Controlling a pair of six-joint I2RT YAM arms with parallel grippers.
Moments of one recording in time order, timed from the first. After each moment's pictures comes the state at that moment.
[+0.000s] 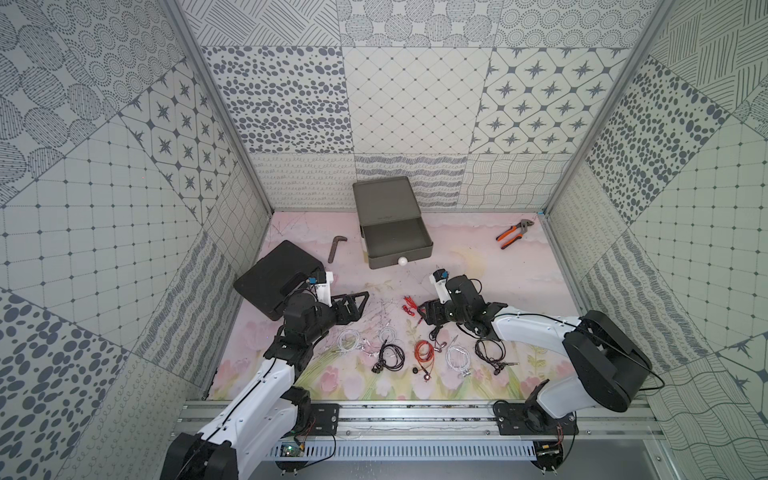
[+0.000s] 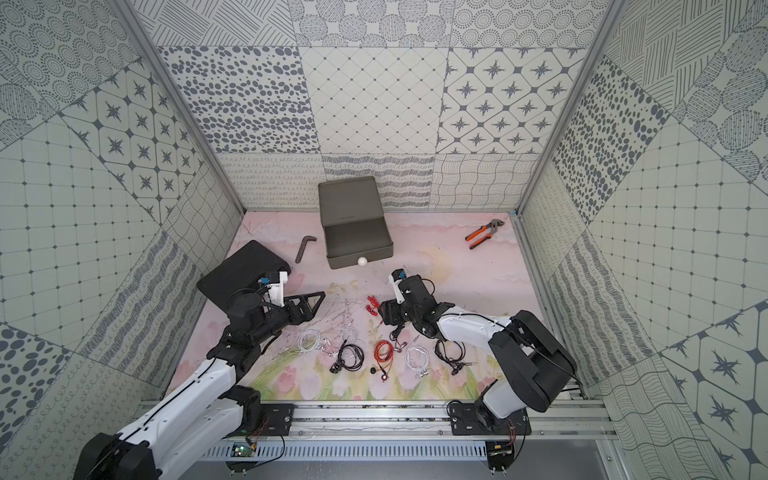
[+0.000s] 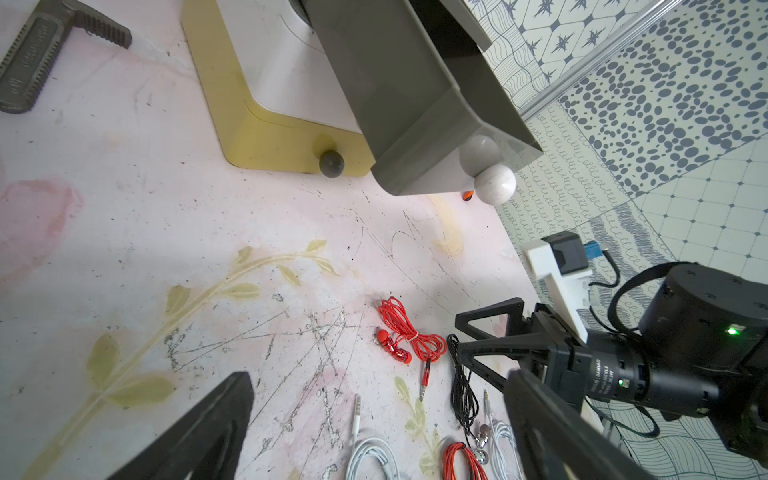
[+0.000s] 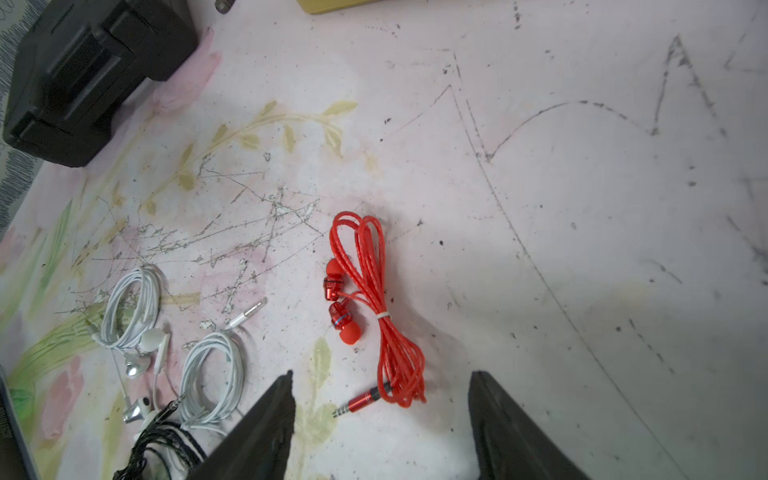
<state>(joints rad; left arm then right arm) -0.17 0.86 0.31 0.22 0.42 -0.55 0.70 1.53 0.68 0.10 -0.12 0.39</state>
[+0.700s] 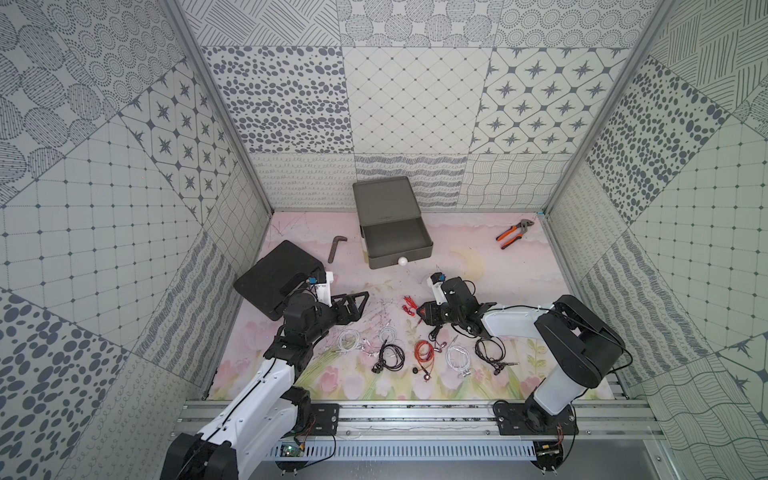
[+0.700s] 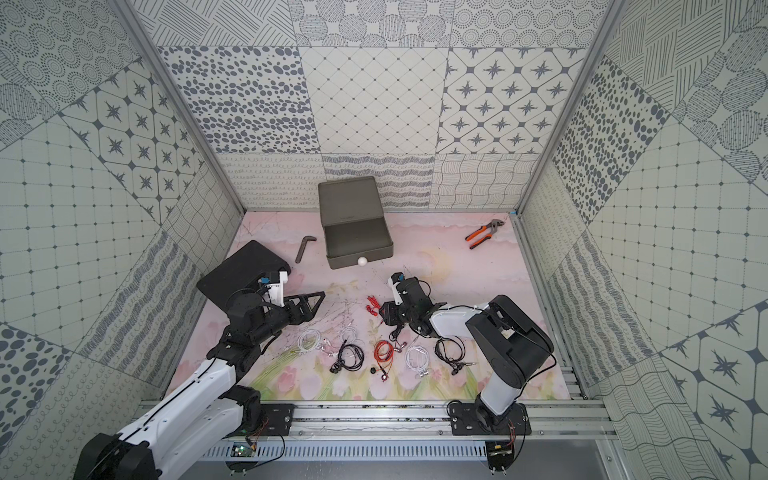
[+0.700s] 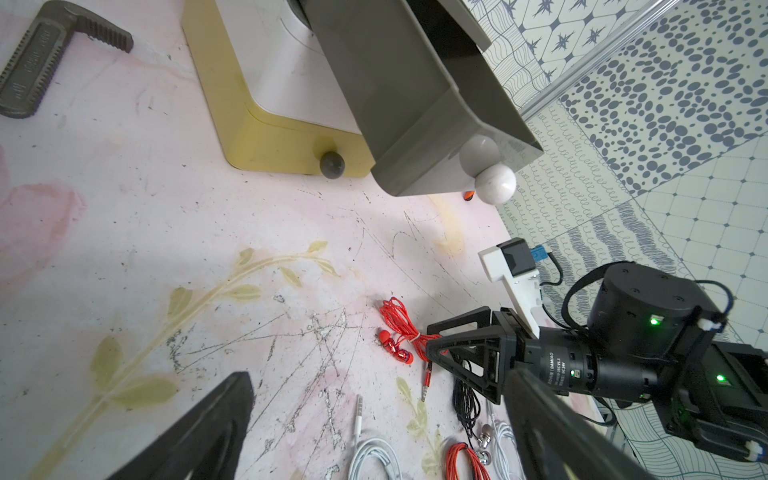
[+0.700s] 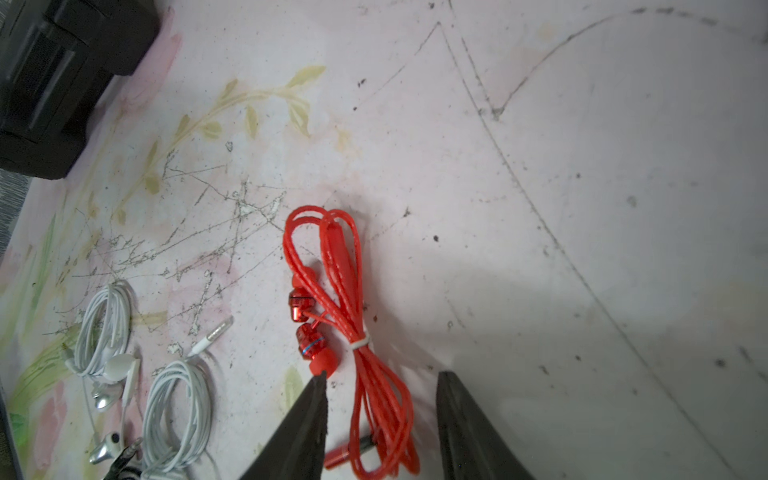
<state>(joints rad) -0.18 0.86 0.31 0.22 0.42 -0.55 0.67 1.68 0.68 0.22 -0.18 0.46</state>
